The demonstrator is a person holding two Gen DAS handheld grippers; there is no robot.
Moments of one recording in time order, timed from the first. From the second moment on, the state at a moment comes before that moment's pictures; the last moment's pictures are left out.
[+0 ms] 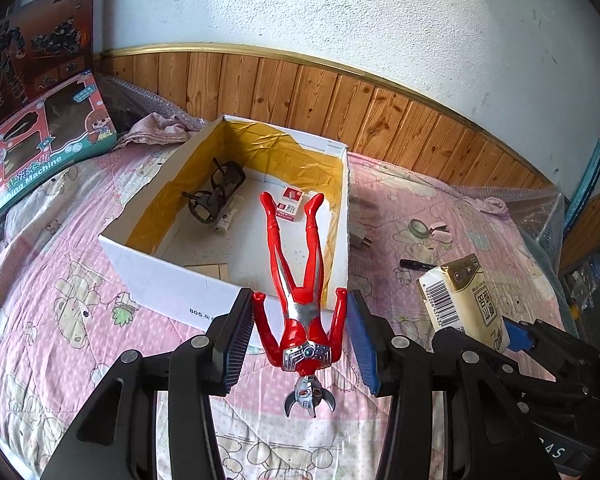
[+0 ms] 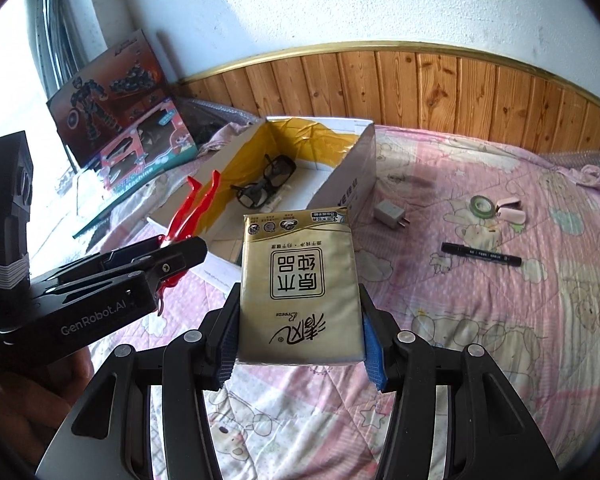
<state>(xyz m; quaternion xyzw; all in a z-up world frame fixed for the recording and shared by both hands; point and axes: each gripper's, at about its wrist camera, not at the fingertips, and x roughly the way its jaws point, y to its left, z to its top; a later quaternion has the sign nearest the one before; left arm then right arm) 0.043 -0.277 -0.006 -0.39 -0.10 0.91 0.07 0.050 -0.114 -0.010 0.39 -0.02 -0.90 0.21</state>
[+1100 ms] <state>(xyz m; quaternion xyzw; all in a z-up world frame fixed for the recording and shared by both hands) -0.044 -0.293 -0.010 -0.41 -0.12 0.90 0.05 -0.079 -0.161 0.025 0.39 0.01 -0.88 0.26</state>
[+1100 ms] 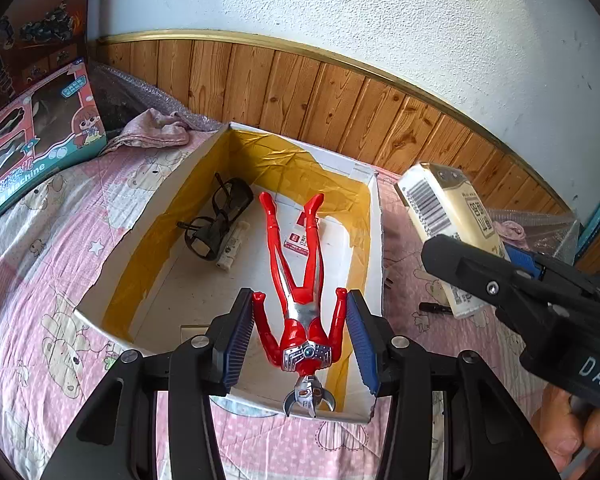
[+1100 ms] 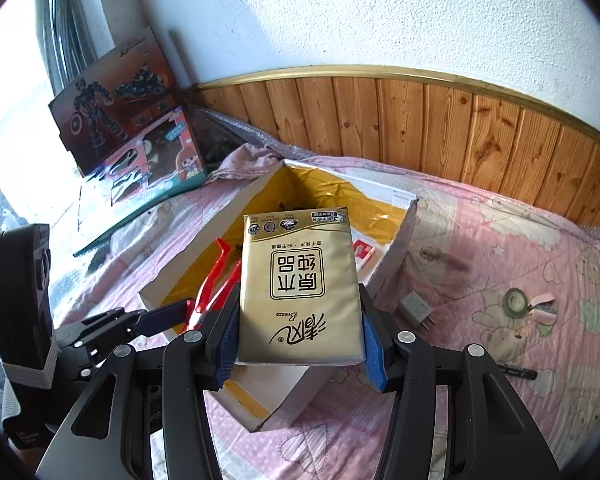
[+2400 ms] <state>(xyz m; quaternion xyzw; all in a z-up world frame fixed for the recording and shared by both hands) -0.096 -0.275 -0.055 -0.48 -0.12 0.86 0.10 -0.241 -0.243 -0.043 0.50 0.09 -0.81 0.30</state>
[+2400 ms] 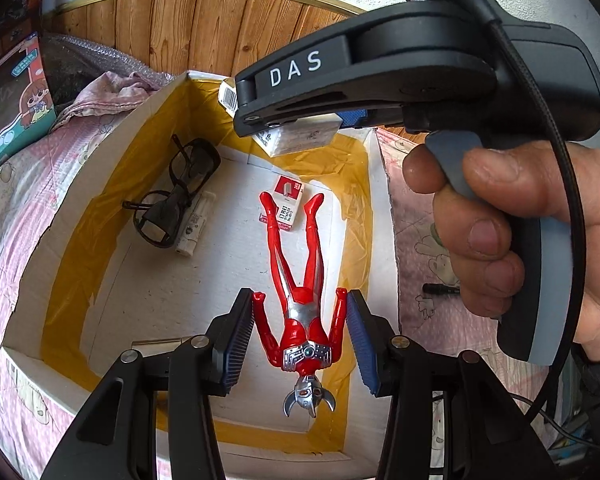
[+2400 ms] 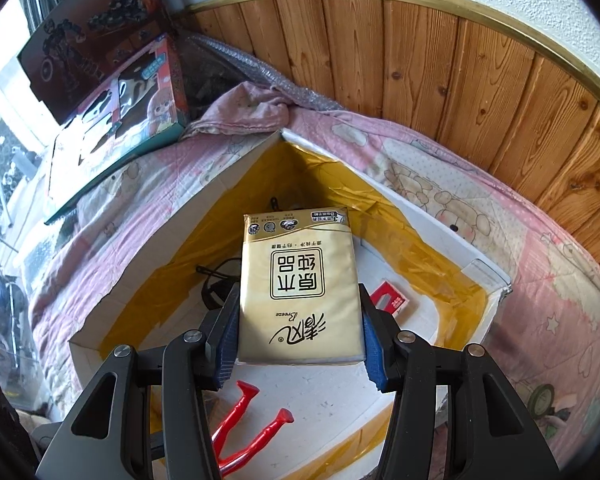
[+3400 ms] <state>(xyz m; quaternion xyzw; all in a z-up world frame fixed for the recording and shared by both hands) -0.095 -0.311 -0.053 -0.47 -0.17 0.86 0.06 -0.212 -0.215 -0.032 0.48 0.00 -0.81 0.33</state>
